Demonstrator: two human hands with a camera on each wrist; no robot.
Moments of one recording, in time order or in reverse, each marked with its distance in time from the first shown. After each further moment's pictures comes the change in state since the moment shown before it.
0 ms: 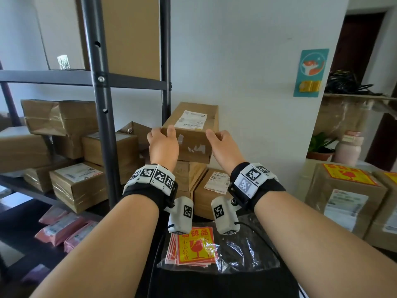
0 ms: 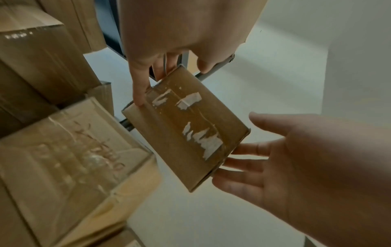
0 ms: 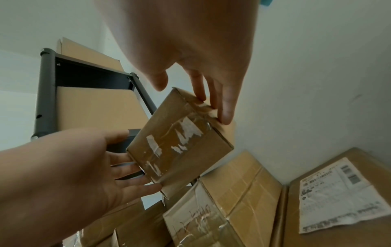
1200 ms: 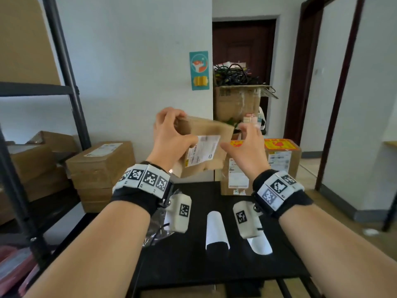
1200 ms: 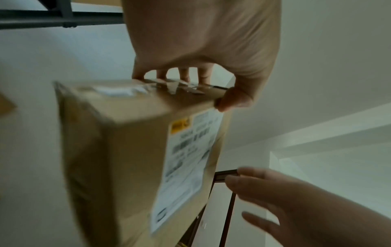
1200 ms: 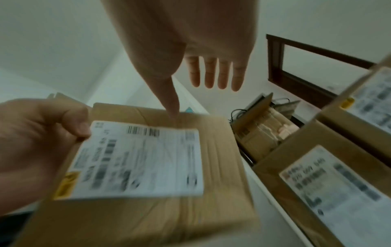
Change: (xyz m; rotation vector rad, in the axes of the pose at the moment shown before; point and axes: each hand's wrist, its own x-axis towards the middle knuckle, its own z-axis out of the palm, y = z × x) left_hand -0.178 0.097 0.109 -0.082 -0.471 0.520; right_hand -0.134 0.085 -0.239 -0.268 0.523 -0.070
